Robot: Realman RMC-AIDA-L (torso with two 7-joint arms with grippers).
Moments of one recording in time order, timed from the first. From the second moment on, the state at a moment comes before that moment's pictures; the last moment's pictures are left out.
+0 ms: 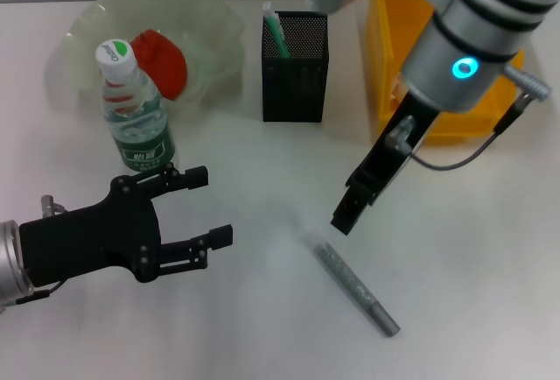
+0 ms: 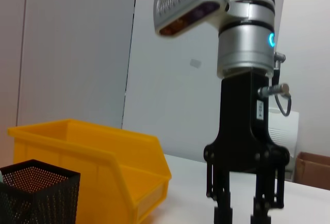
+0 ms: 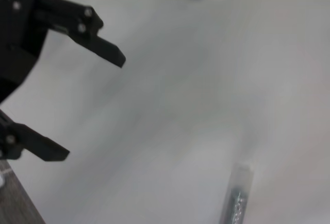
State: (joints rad) left arm -0.28 -2.07 0.95 0.59 1.66 1.67 -1.03; right arm 1.02 2.09 -1.42 -1.06 -2.46 -1.80 2.78
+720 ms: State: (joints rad) left arm -0.29 -2.07 0.95 0.59 1.66 1.66 -1.03; right arm 1.08 2.09 -1.60 -0.86 -2.42 -1.63 2.82
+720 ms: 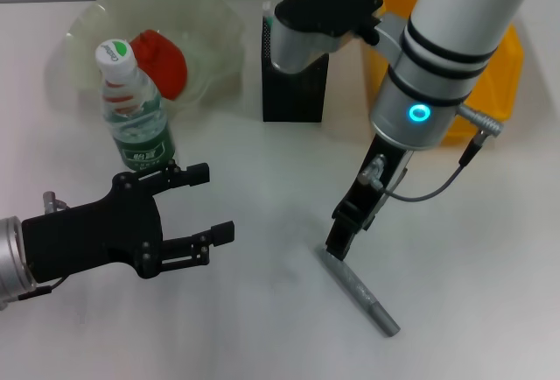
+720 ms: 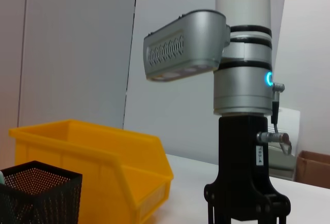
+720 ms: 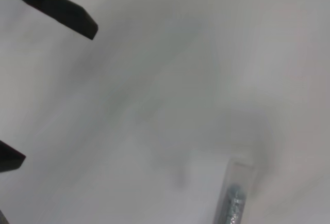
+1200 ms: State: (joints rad) left arm -0.29 -2.07 0.95 0.59 1.66 1.65 -1.02; right arm 1.08 2.09 -1.68 -0.79 -2.35 -1.55 2.82
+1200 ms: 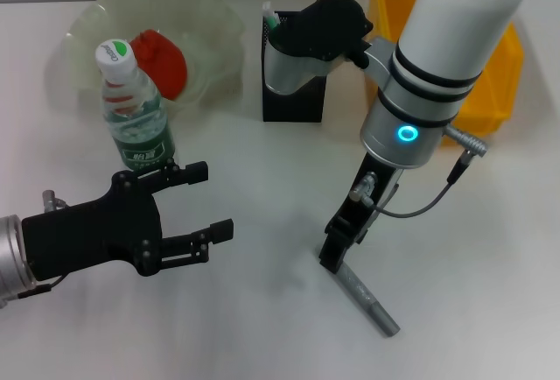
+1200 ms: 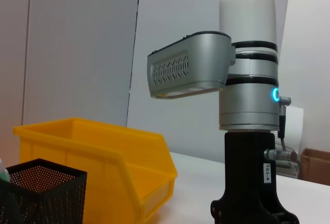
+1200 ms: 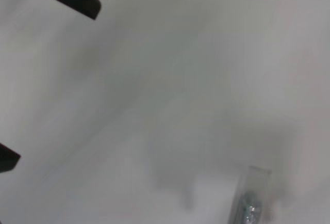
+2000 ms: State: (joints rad) left arm -0.29 -2.07 0.95 0.58 1.66 1.65 -1.02; right arm 1.07 2.09 -1.75 -0.74 -2.30 -1.49 2.81
